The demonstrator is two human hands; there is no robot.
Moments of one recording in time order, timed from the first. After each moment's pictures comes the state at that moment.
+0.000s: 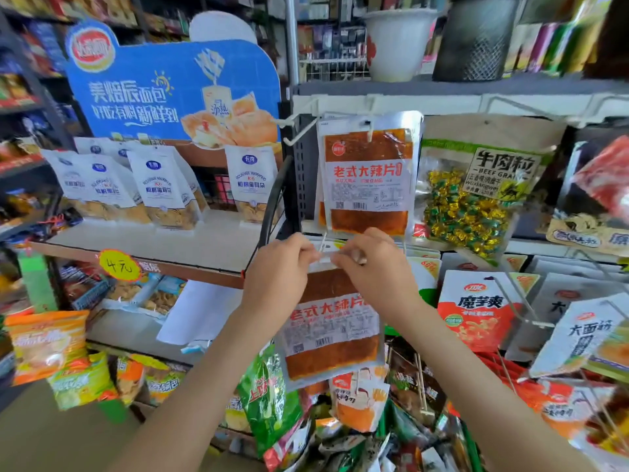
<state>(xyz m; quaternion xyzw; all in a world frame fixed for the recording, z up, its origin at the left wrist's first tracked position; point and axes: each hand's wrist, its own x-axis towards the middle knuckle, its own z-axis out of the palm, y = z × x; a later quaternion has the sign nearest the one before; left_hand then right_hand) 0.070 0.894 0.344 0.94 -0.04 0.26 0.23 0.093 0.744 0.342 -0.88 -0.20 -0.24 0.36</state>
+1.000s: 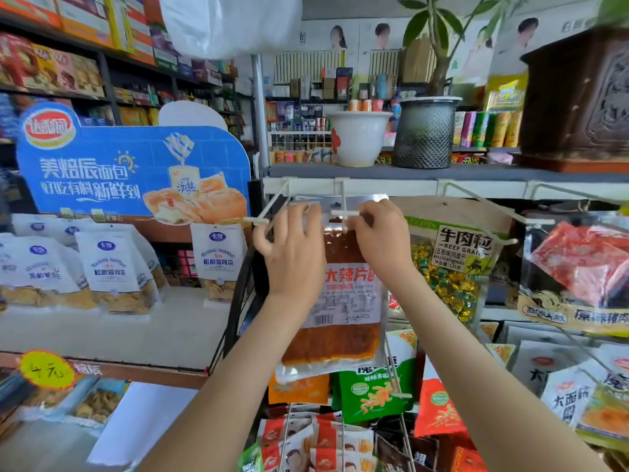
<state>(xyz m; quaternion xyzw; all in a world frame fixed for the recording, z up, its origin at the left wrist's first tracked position) 0.192 0.850 0.412 0.81 -0.05 0.58 0.06 0.199 0.726 0.448 -0.84 -0.09 -0.36 0.40</state>
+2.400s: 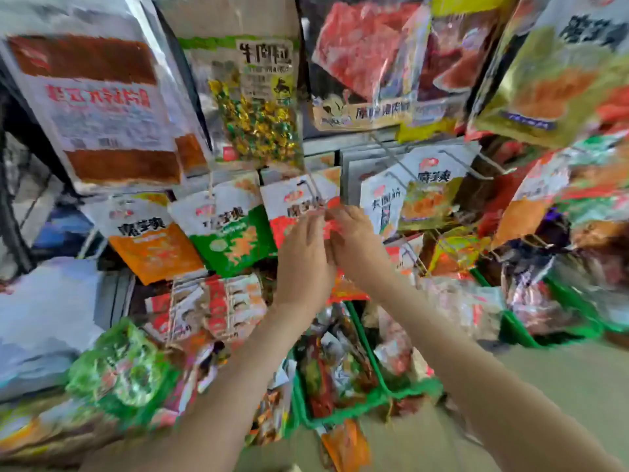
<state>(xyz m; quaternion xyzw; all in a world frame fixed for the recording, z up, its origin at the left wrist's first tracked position) 0.037 0.611 0.228 0.91 -0.26 0.17 0.28 0.029 0.511 0.237 -0.91 -0.03 -0.26 0.31</state>
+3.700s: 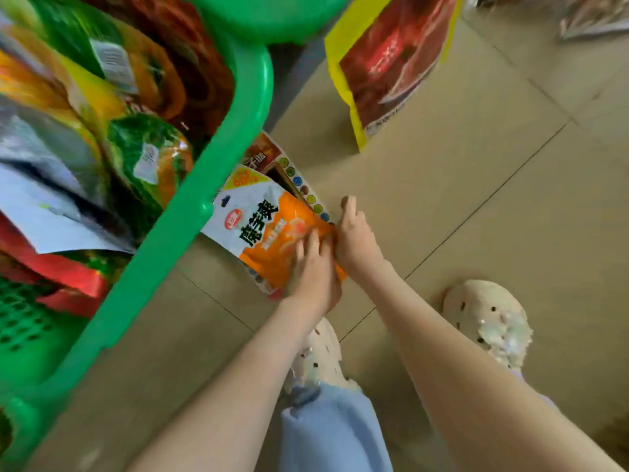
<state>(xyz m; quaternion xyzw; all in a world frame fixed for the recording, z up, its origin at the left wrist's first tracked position) -0.139 0.568 -0.695 0.80 -0.42 -0.41 -0.13 -0.177 0.489 -0.723 -0.70 0.49 0.20 0.48</state>
